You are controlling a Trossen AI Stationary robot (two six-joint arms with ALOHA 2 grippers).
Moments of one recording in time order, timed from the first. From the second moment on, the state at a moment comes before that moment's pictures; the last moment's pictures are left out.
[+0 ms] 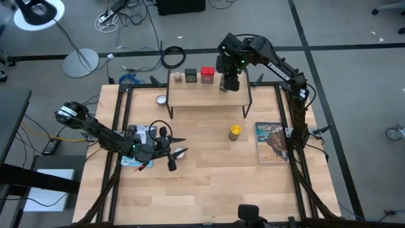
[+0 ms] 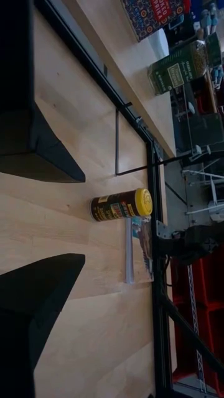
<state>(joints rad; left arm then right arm) -0.42 1.34 0.42 0.71 -0.73 -0.04 -0.56 1.98 2.36 -1.50 0.02 -0.47</state>
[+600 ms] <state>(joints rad) -0.42 1.34 0.42 0.71 -0.73 -0.04 -0.56 1.98 2.25 -1.57 0.02 -0.47</state>
